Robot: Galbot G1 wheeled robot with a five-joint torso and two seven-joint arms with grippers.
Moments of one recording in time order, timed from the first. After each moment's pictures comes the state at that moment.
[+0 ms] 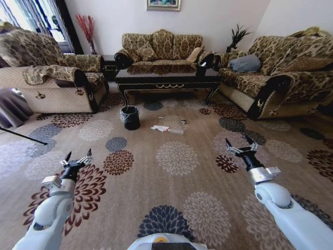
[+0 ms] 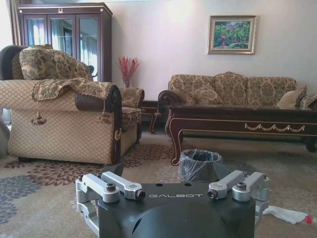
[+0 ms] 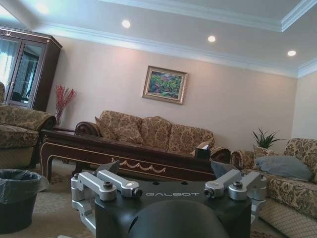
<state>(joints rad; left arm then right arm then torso) 1.49 -1.10 -0.87 -1.99 -0.59 0.07 -0.08 -1.42 0.74 0.66 1.80 0.63 0.35 0.04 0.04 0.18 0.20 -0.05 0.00</state>
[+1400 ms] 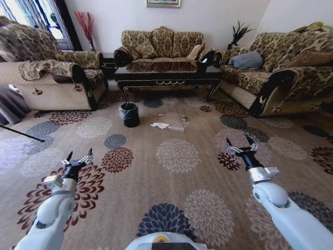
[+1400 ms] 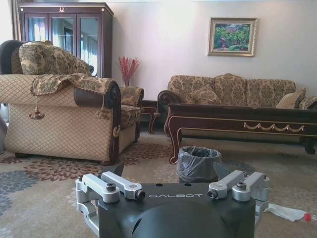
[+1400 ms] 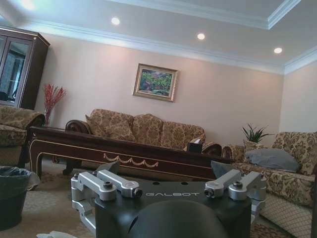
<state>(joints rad) 1.48 -1.10 -0.86 -1.98 -0.60 0.05 -0.08 -1.40 0.76 0.65 1.80 0.63 0.34 0.08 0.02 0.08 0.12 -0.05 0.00</state>
